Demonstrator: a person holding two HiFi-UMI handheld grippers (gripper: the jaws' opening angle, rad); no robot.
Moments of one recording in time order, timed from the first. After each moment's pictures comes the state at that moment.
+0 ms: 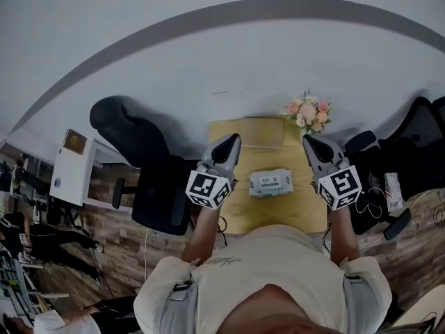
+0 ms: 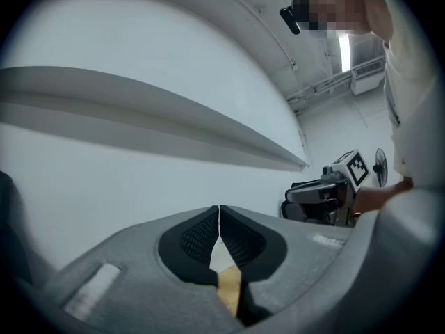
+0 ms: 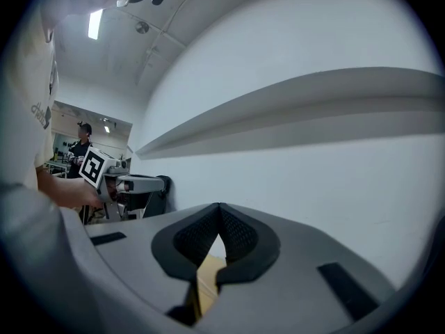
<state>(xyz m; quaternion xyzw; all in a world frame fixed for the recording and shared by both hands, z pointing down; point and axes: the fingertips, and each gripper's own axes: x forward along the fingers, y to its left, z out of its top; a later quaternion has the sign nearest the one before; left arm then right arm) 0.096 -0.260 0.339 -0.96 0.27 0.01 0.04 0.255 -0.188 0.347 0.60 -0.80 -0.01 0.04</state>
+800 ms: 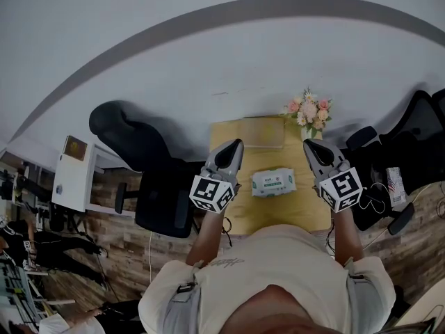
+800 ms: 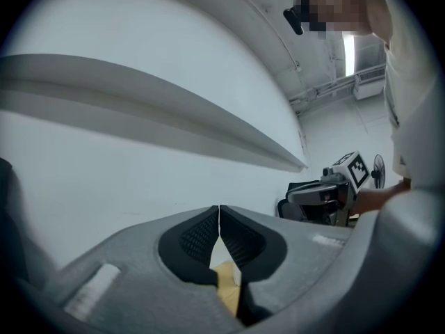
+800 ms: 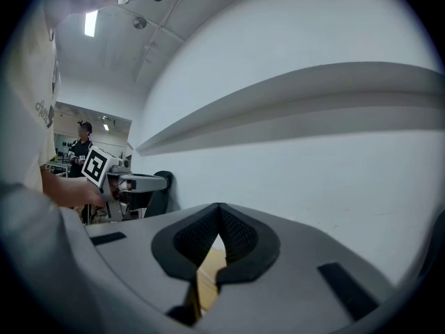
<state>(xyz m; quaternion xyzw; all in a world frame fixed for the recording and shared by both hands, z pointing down) 0.093 -0.256 0.357 -0.97 0.26 0.00 0.01 0.248 -0.180 0.364 0.60 -0.80 0.00 0.05</state>
